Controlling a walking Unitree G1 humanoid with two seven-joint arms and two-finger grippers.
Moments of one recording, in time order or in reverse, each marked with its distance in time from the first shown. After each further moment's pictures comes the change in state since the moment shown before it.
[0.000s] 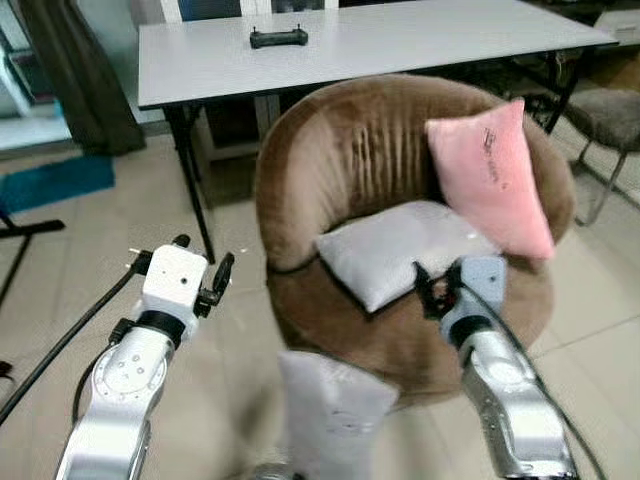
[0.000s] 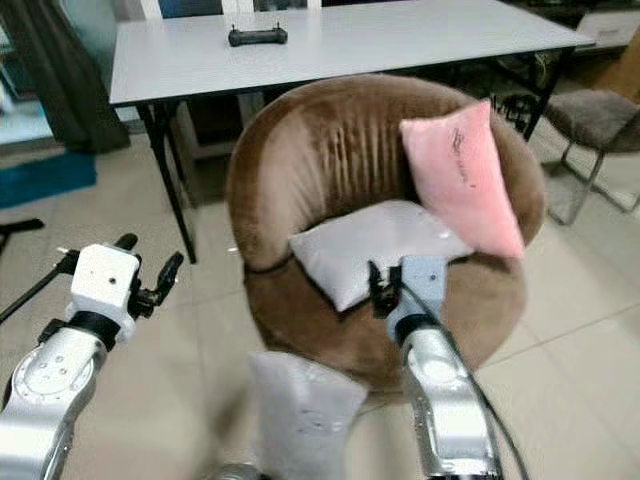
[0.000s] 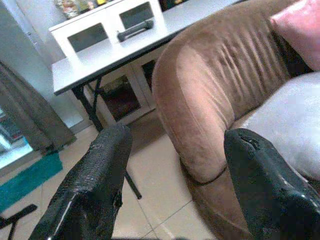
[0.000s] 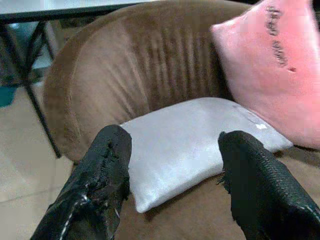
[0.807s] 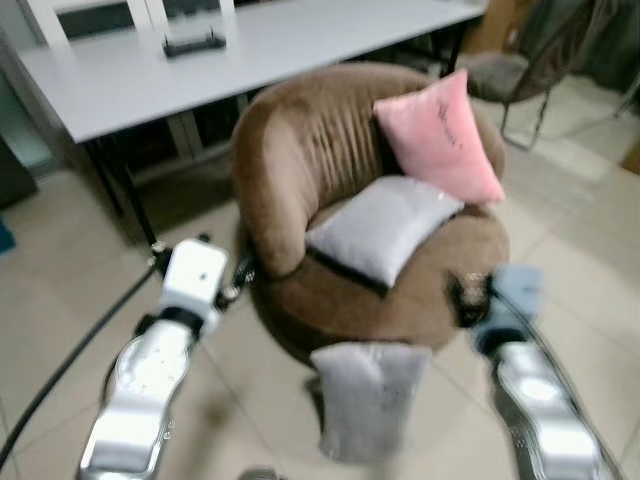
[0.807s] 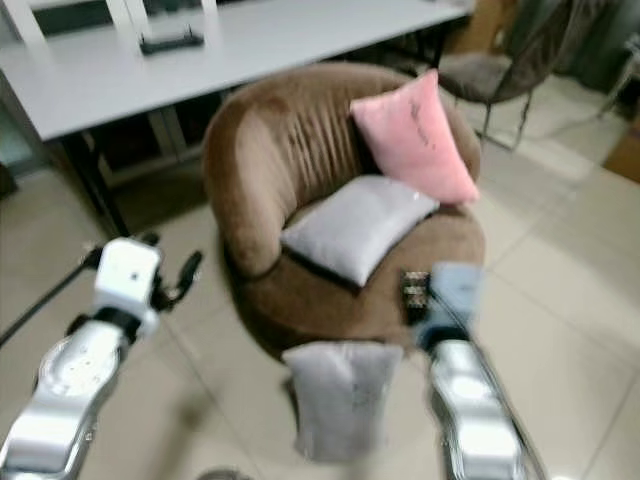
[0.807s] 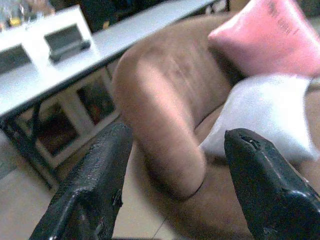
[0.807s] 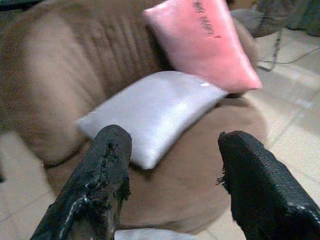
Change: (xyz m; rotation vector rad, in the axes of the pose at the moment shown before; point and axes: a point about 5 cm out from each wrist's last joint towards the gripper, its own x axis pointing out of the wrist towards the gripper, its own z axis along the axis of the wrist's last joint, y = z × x) left arm 0.012 -0.005 -0.007 -0.031 0.005 -0.002; right arm -0.015 -0.007 0.001 0.017 0.040 -0.052
